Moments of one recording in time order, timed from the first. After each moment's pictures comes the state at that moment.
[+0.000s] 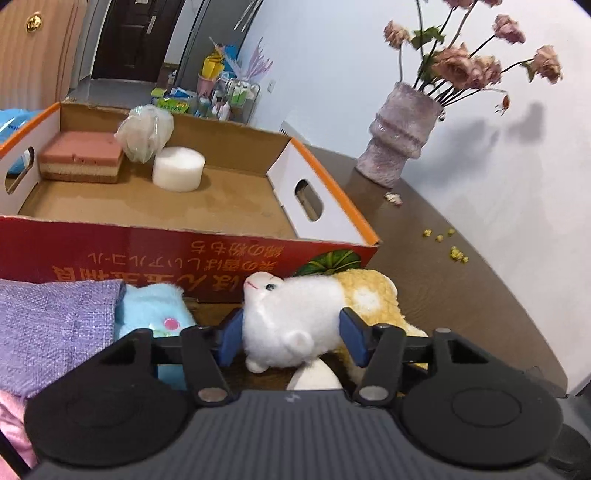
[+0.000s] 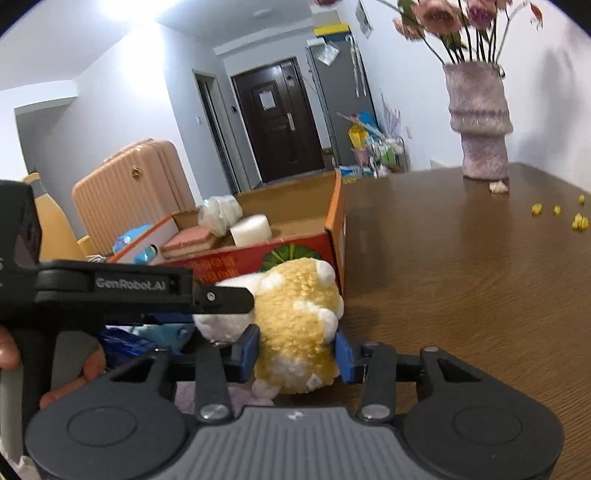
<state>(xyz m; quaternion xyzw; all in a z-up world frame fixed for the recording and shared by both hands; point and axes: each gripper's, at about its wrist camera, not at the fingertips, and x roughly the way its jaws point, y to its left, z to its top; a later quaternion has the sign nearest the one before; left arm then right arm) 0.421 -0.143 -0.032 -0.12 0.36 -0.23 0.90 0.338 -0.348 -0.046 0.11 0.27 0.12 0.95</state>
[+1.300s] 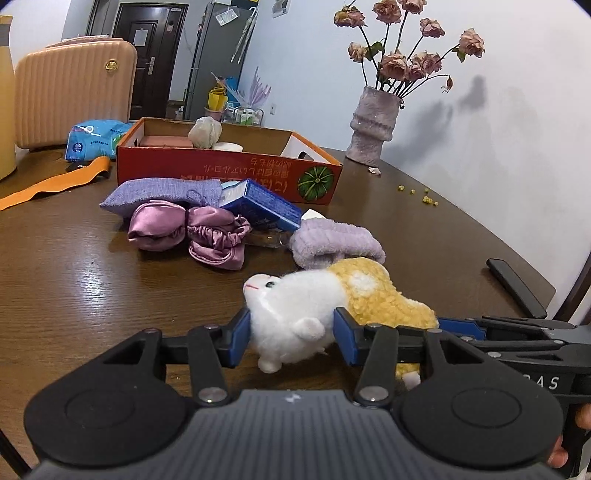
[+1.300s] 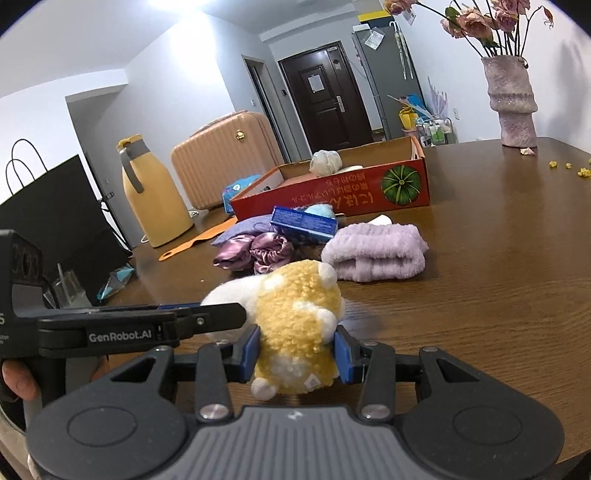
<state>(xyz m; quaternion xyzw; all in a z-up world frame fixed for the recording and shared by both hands) 0.194 -0.063 -0.028 -0.06 0.31 -0.21 0.92 0.154 -0.291 -0.038 0.13 0.29 0.20 0.93</state>
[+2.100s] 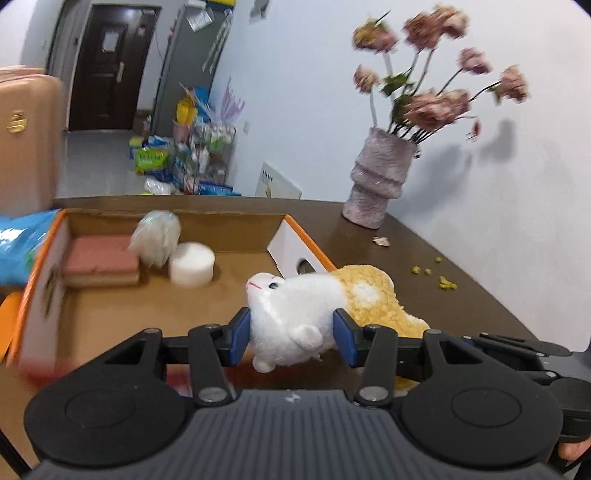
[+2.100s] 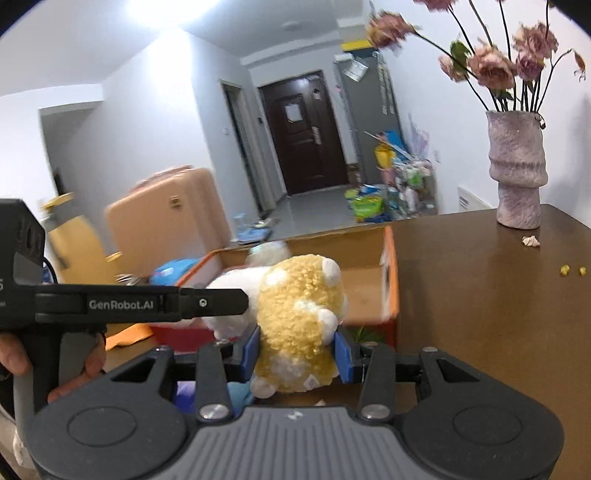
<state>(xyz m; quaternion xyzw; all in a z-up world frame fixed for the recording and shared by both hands) 0.459 -0.107 0.035 -0.06 0.31 -0.26 0.91 0.367 -0.319 0.022 0.11 0.25 0.15 0.95</state>
